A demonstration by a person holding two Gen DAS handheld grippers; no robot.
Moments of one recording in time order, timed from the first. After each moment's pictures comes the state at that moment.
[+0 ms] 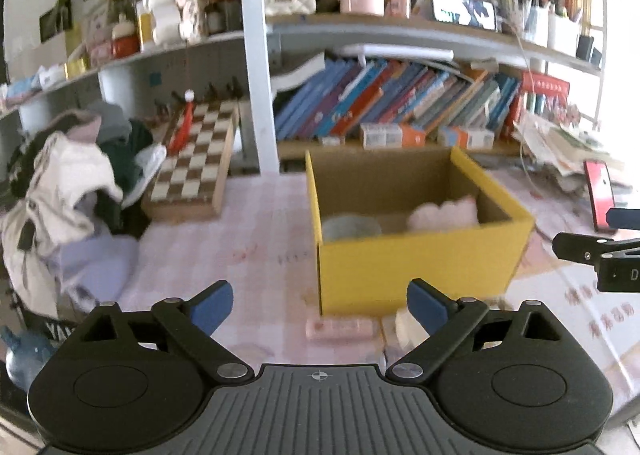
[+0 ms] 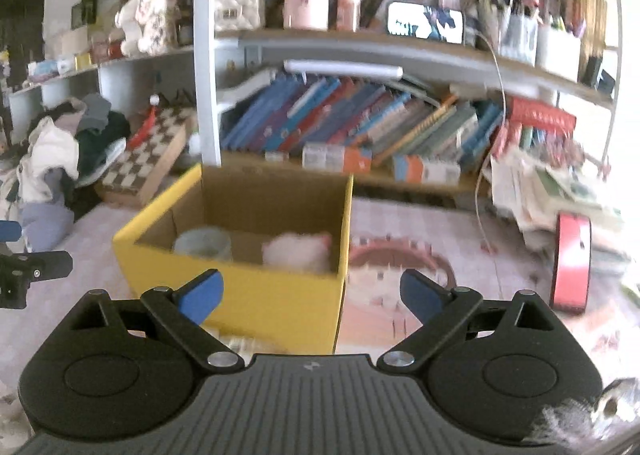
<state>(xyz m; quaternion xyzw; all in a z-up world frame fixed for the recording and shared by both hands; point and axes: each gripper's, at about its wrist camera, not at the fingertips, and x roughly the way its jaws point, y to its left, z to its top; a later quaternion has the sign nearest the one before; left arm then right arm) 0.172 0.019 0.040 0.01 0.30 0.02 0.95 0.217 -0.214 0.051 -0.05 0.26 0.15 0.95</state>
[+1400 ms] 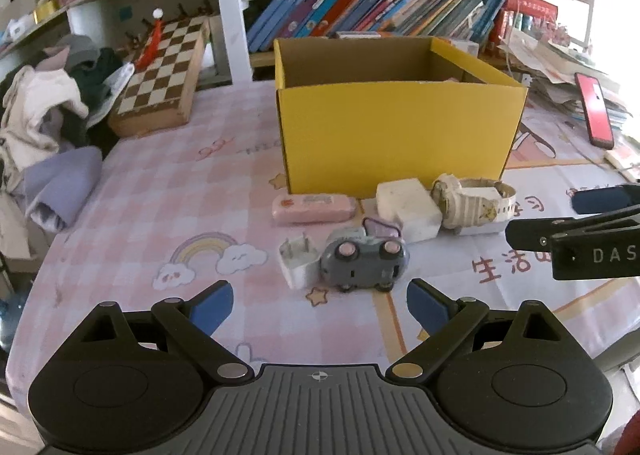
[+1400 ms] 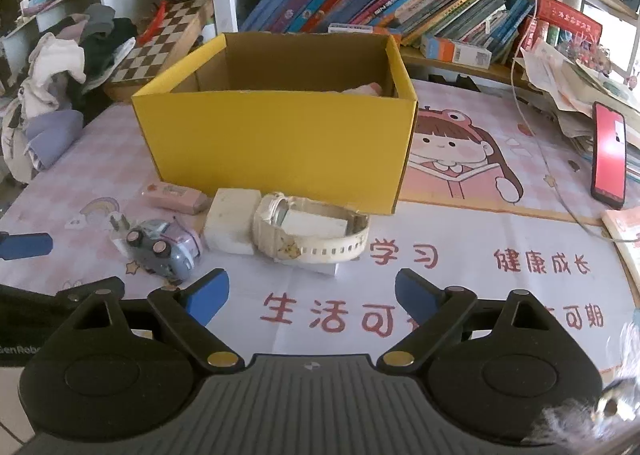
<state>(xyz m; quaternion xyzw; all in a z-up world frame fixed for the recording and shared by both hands) 0.162 0.001 -0.034 0.03 0.38 0.00 0.92 0.206 -0.178 -0.014 -0.05 0.38 0.16 0.91</state>
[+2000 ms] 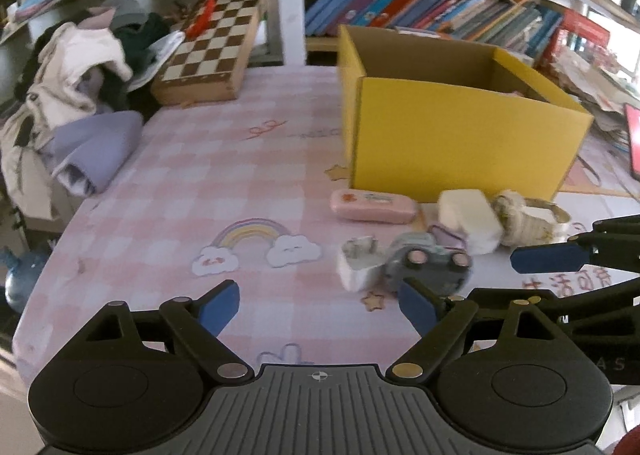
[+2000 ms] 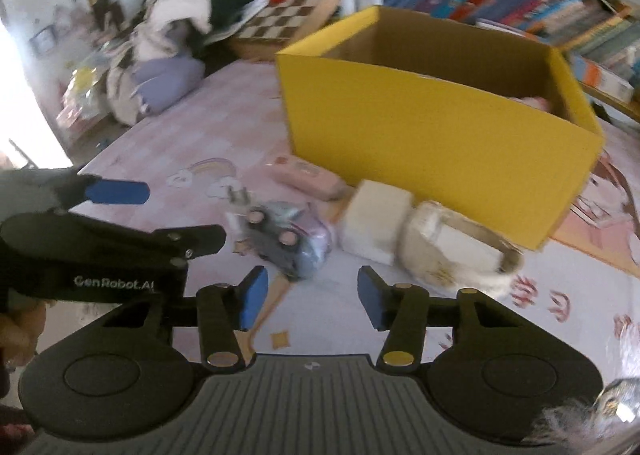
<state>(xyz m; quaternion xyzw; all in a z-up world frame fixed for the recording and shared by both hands) 0.174 0.038 -0.039 -0.02 0.40 0.06 0.91 0.222 -0.119 -0.028 -0.09 0.40 0.35 0.84</state>
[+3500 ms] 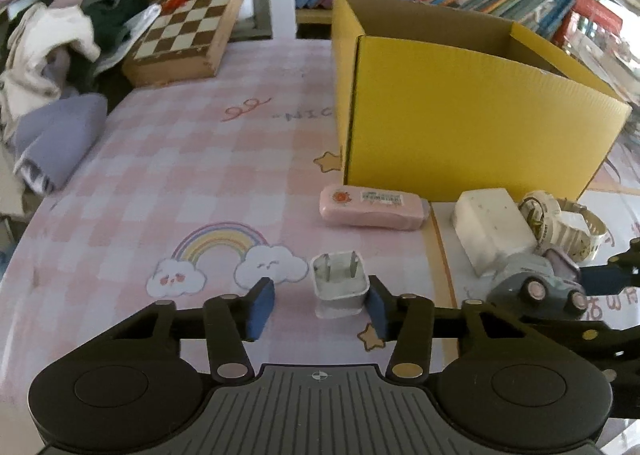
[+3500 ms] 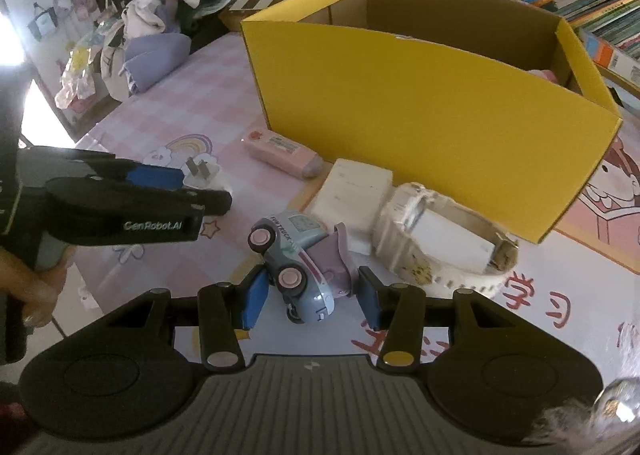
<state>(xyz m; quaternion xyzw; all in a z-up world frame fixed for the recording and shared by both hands) 0.224 0.032 -0.067 -0.01 0.43 0.04 0.90 0.247 -0.143 -0.041 -0.10 0.44 0.34 0.83</state>
